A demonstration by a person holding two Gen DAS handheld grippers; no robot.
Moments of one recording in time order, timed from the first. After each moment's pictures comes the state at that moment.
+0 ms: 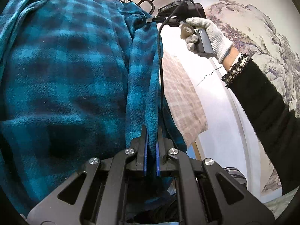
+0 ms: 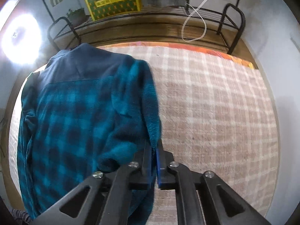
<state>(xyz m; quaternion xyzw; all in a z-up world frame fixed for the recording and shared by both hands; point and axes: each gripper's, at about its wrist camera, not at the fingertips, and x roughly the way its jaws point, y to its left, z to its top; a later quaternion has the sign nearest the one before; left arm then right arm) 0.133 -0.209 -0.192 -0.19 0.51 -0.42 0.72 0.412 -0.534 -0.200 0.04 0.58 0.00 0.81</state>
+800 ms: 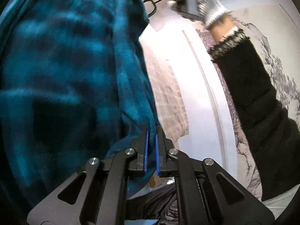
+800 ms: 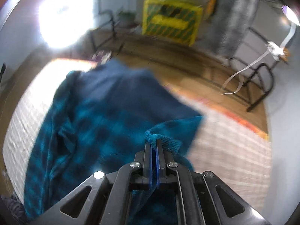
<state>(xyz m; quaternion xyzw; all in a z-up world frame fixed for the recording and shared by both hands) 0.130 -0.188 -0.204 -0.28 0.53 -0.43 0.67 0.464 -0.353 -0.161 -0.11 0.53 0.10 0.83</state>
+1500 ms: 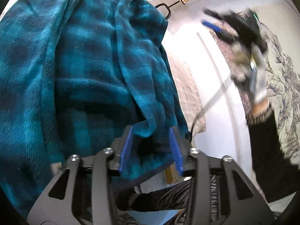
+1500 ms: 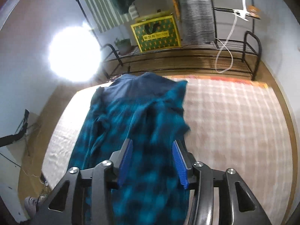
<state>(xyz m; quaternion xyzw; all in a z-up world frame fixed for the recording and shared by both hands) 0.124 -0.130 -0.198 -0.25 0.54 -0.38 0.71 0.270 -0.464 -0.098 0.10 0.46 0.12 0.88</state>
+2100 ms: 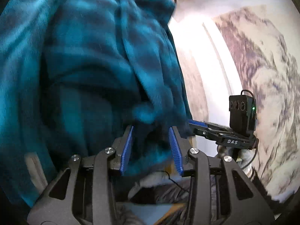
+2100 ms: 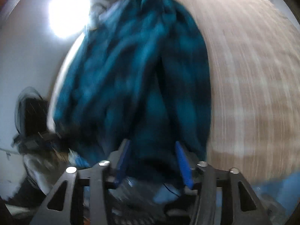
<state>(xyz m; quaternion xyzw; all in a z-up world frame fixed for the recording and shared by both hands) 0.112 -0.146 -0.221 -0.23 0.58 -0.39 0.68 0.073 -0.452 -0.270 0.16 0.61 0.14 0.77</state>
